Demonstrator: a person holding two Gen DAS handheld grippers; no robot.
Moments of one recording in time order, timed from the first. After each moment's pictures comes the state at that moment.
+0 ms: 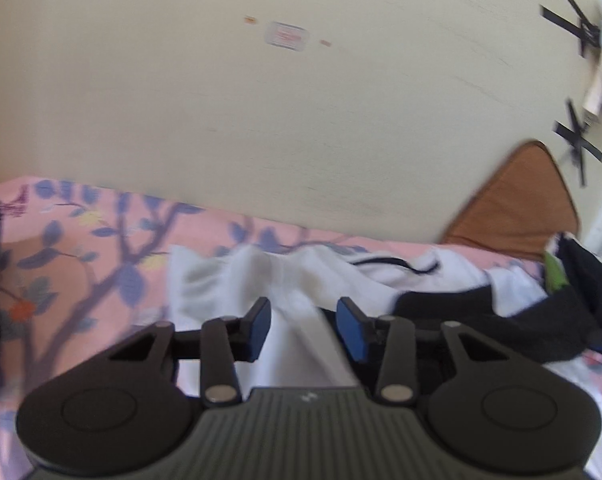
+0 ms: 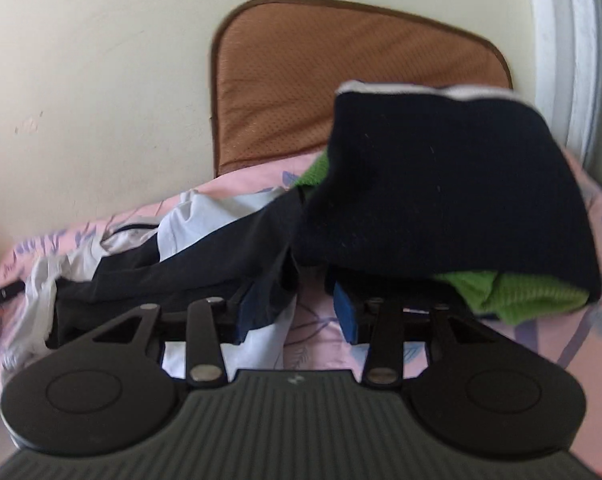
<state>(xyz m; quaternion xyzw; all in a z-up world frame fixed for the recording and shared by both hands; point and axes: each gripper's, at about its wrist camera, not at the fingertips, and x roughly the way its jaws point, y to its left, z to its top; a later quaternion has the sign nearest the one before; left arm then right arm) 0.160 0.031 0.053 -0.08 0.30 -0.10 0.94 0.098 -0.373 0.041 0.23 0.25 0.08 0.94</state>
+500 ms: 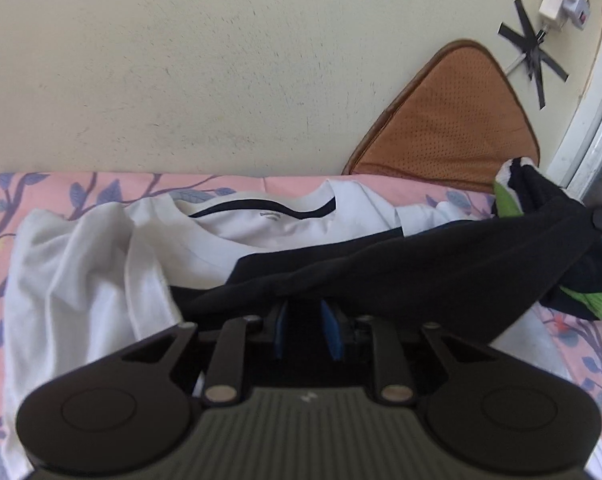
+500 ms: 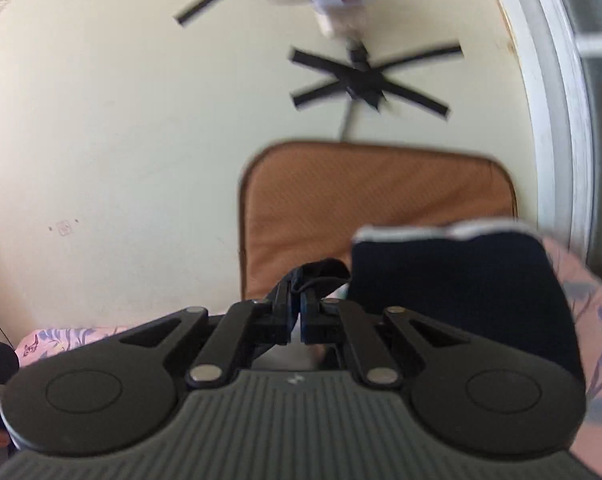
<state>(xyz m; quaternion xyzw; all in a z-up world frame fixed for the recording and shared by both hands) 0.205 -0.077 0.024 -0.05 0.38 -0.17 0.91 0.073 -0.381 0.079 0.25 0.10 0.07 0.96</state>
